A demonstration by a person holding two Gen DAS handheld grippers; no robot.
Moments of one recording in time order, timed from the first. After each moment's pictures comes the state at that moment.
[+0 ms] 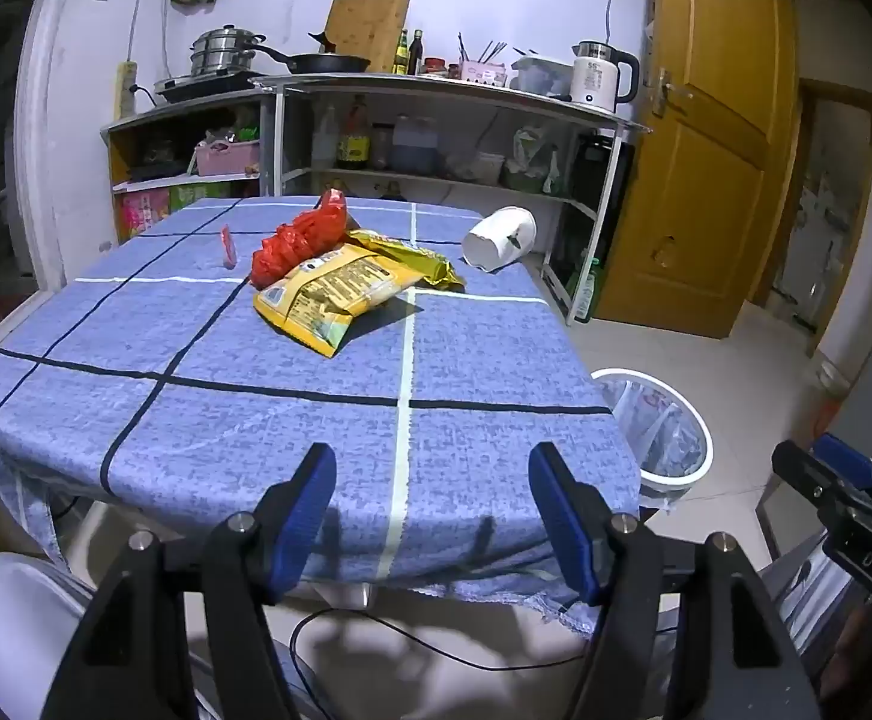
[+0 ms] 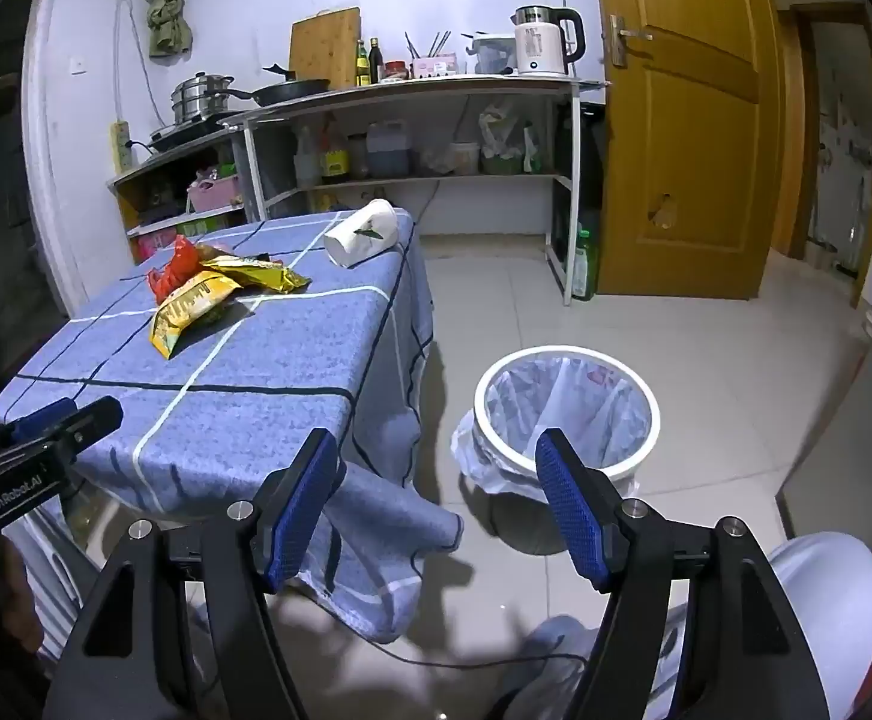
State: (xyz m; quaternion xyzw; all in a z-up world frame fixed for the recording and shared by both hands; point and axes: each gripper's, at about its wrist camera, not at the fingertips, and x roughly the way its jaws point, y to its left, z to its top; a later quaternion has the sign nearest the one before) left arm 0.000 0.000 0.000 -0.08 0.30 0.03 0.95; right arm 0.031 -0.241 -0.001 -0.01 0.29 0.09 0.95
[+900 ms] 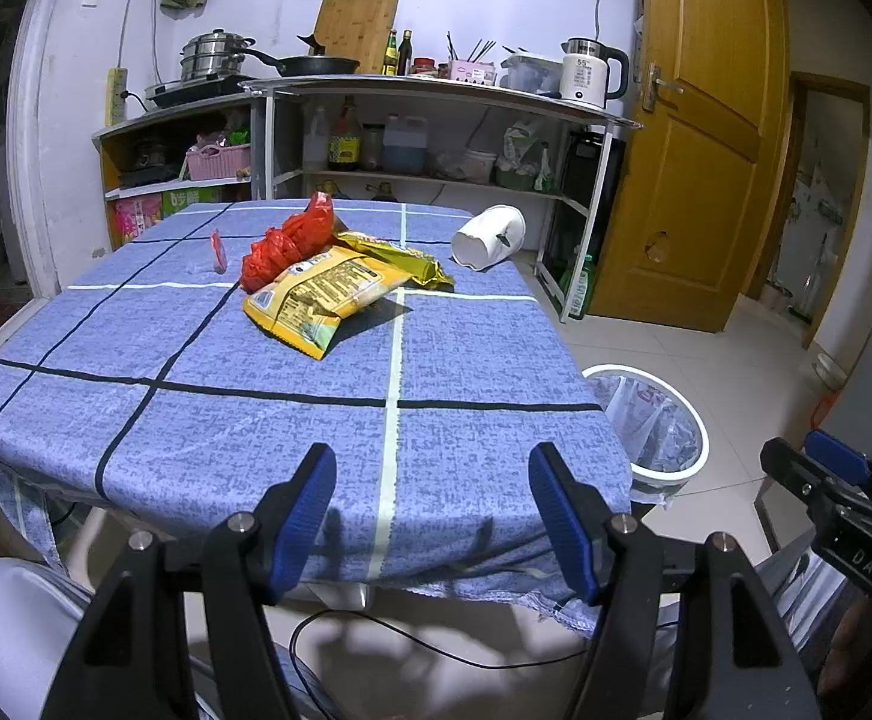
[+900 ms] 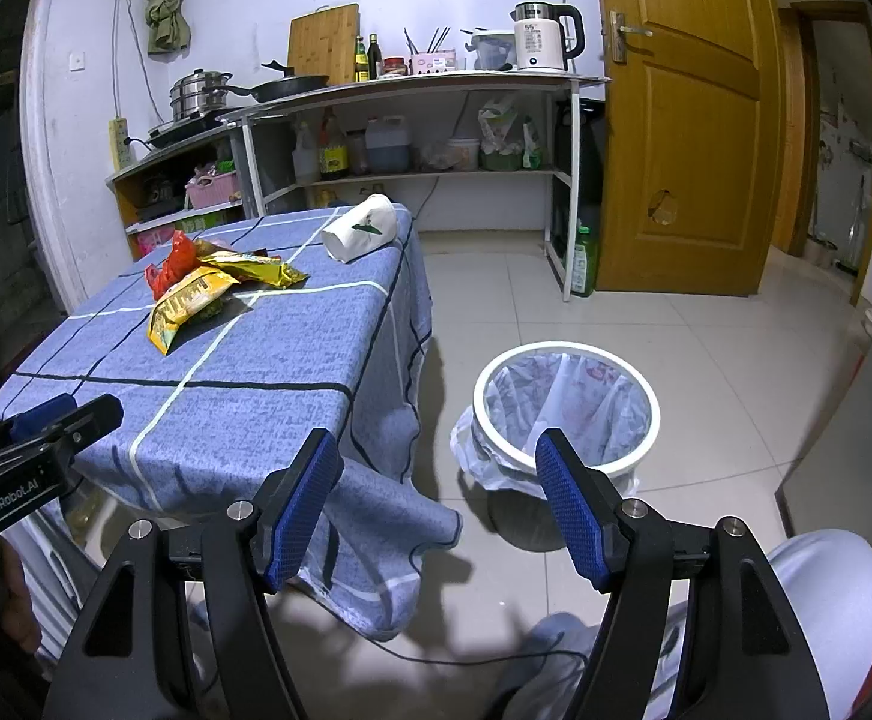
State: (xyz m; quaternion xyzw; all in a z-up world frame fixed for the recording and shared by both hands) left arm 0.002 -0.007 -0.001 -0.07 0.30 0.03 0.95; right arm 0.035 -0.241 -0.006 -0.01 0.29 0.09 0.95
